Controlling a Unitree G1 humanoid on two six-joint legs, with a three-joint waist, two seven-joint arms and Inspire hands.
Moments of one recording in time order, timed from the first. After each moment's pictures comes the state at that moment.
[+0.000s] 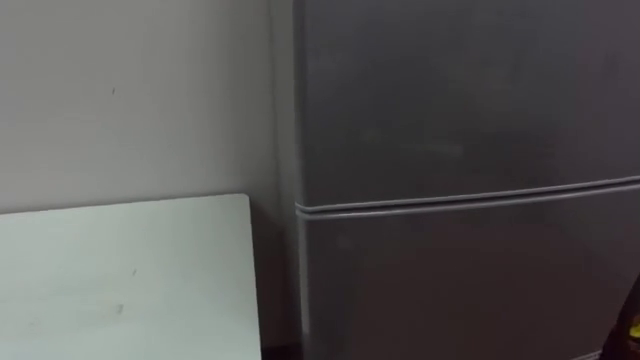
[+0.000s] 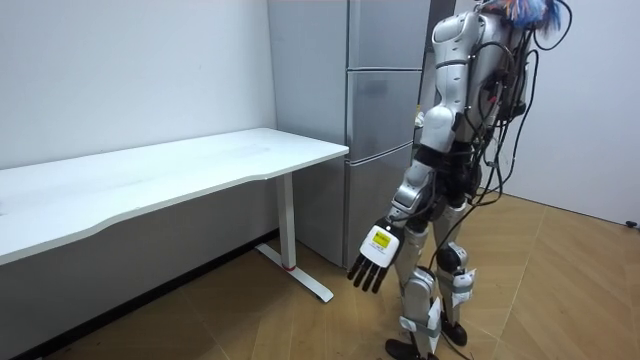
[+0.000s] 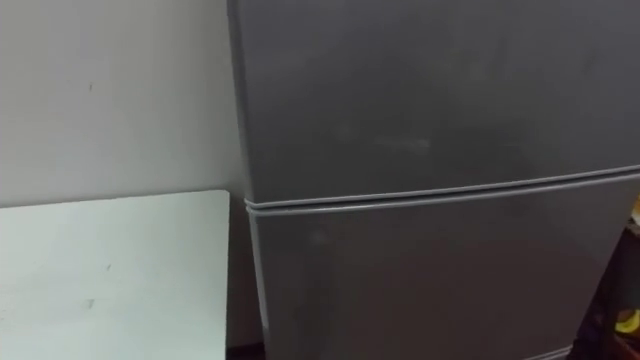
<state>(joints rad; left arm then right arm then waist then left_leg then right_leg) 0.29 0.19 0.19 1.12 -0.11 0.00 0.19 0.23 -0.29 -0.44 -0.13 0.51 -0.08 -0.68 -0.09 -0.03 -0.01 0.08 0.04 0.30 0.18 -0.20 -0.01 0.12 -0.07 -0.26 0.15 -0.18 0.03</state>
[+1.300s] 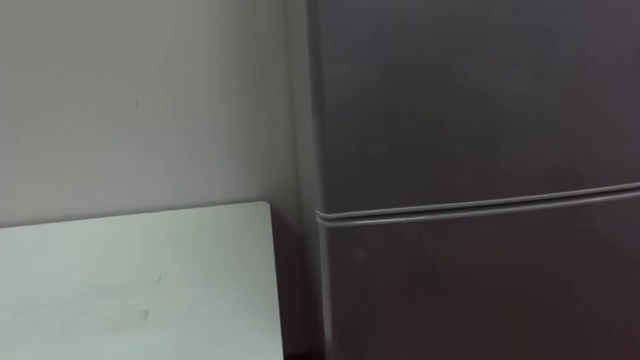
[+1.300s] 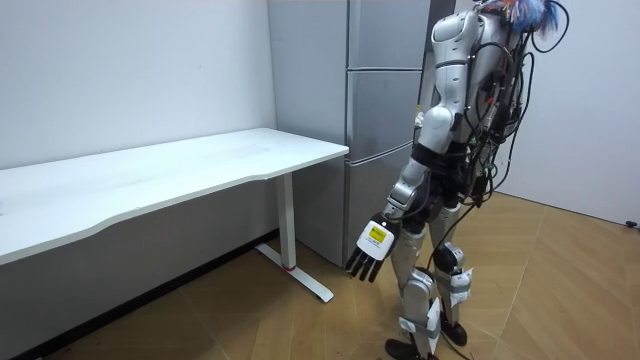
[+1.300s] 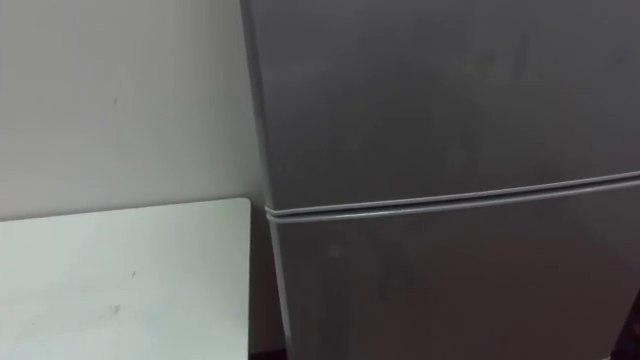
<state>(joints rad) 0.27 0.14 0.12 1.06 -0.16 0.04 0.16 0.29 -0.17 -0.09 0.94 0.39 0.00 -0.35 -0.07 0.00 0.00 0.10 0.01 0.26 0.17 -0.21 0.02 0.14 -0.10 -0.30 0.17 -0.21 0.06</state>
